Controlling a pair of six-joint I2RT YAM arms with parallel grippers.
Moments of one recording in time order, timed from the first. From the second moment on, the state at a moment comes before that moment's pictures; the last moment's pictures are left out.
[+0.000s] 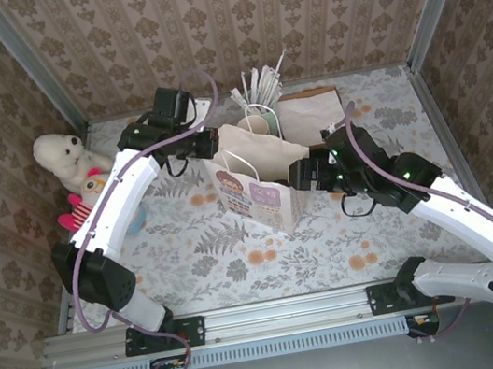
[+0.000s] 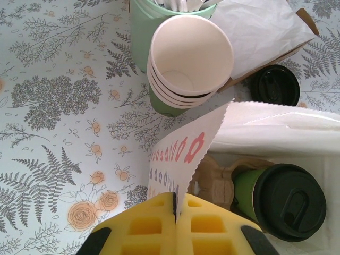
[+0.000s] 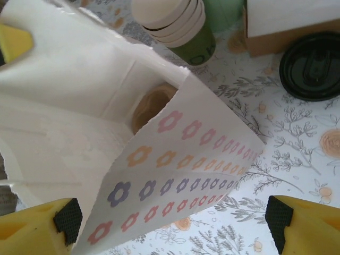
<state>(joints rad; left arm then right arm) -0.52 1.61 1.67 -0.95 0.19 -0.11 0.66 1.06 1.17 -0.85 0.07 0.77</state>
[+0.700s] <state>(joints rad) -0.52 1.61 1.68 -0.97 0.17 -0.15 0.66 1.30 1.41 -0.95 0.12 0.84</state>
